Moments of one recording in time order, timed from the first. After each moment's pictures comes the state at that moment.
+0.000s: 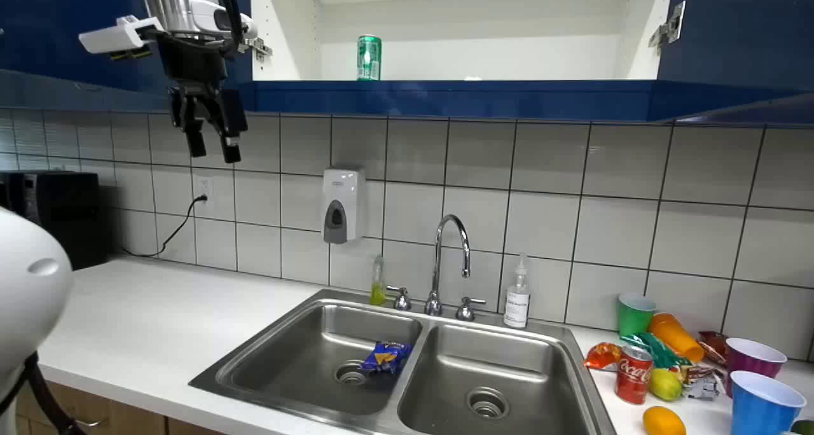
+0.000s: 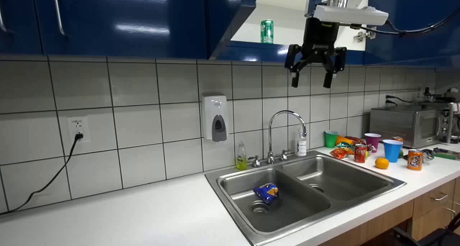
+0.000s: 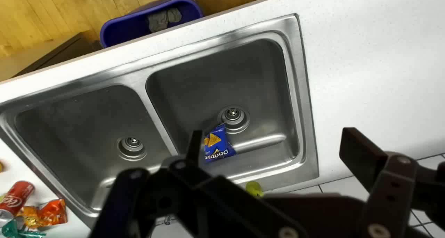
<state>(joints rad) 0.01 -0.88 0.17 -2.54 0.09 1.89 0.33</state>
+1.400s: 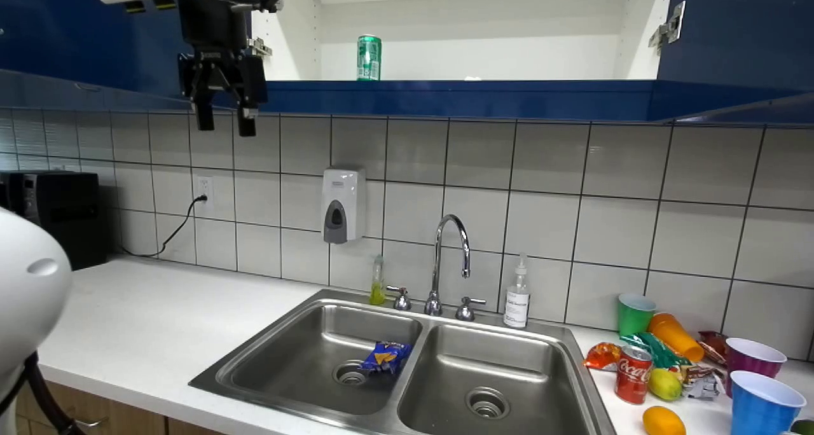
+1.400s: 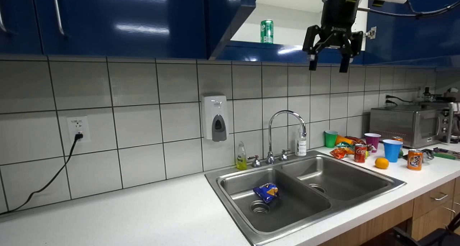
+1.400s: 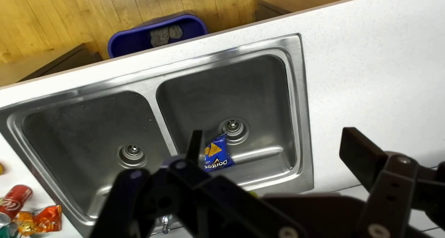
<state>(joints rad) 0.01 -0.87 0.04 -2.43 0.07 1.72 0.19</state>
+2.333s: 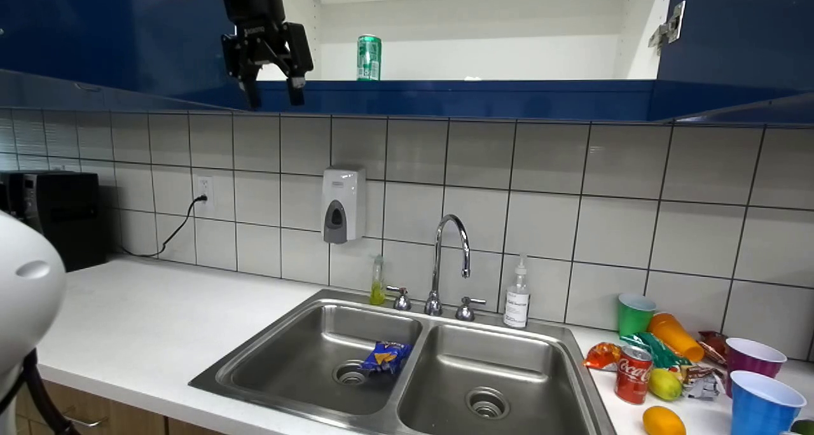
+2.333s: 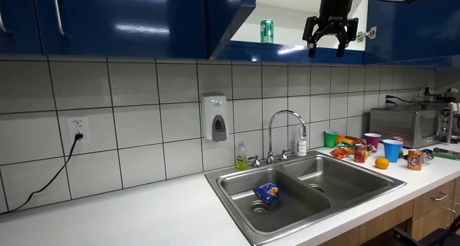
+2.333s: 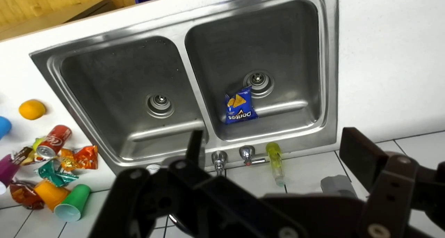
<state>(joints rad) -0.02 -0.77 0.02 -2.29 -0.05 1.79 0.16</state>
